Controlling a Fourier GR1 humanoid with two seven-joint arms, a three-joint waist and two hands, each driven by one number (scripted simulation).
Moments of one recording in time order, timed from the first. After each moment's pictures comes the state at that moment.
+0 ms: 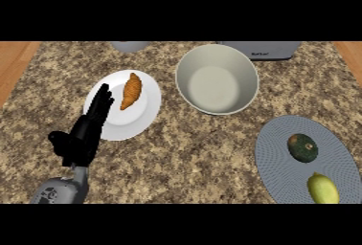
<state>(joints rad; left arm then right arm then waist) -0.14 0.19 -0.17 -1.55 0.08 0.19 0.07 0.68 -0.18 -0.19 -1.64 0.10 -0.14 -1.03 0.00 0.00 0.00</state>
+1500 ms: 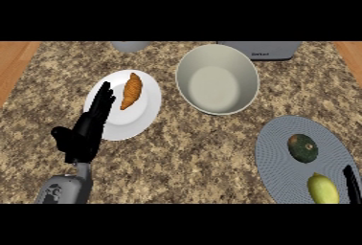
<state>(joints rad) -0.15 0.11 -0.09 -1.53 0.01 0.12 0.08 0.29 -0.17 -0.29 -1.24 0.23 -0.20 -0.97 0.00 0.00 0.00</state>
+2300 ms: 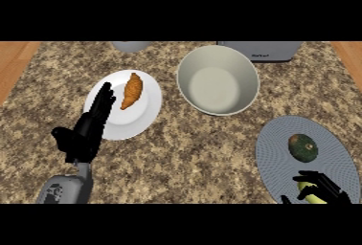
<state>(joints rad) -0.15 0.10 -0.07 -1.52 -0.01 0.09 0.07 0.24 -0.18 -0.19 -1.23 0.44 -0.31 -1.03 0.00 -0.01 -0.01</state>
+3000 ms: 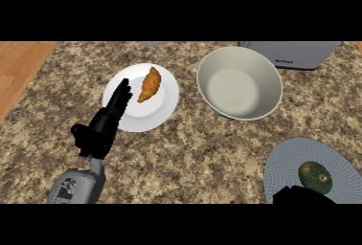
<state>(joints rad) -0.20 0.07 -0.13 -1.51 -0.02 0.06 0.08 0.14 -0.58 0.38 -1.45 0.59 0.18 -1.07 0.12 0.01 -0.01</state>
